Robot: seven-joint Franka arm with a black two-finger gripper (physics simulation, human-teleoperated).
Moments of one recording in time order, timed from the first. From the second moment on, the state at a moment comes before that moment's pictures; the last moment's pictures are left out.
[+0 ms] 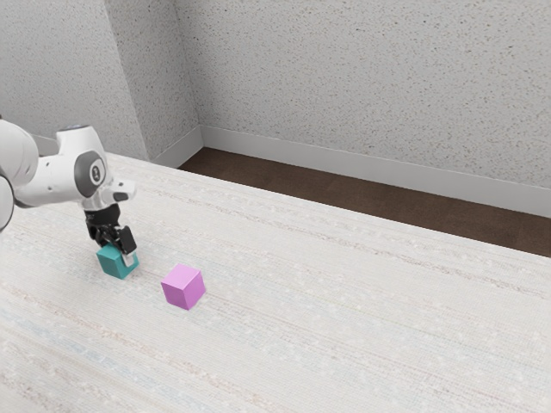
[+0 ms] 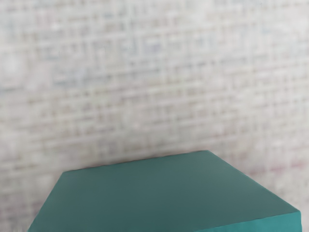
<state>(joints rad) 0.29 0.54 0.15 -1.76 -0.17 2.13 0.67</state>
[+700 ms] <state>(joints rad) 0.16 0.33 0.08 -1.86 -0.17 2.14 0.60</state>
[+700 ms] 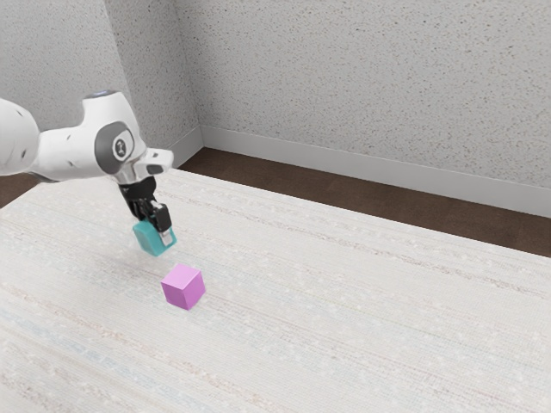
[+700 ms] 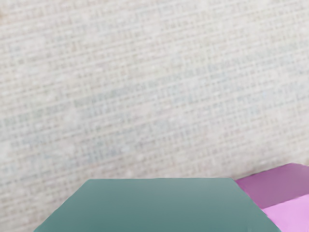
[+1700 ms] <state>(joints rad) 0.02 0.22 0.09 -2.05 -0.13 2.20 0.18</state>
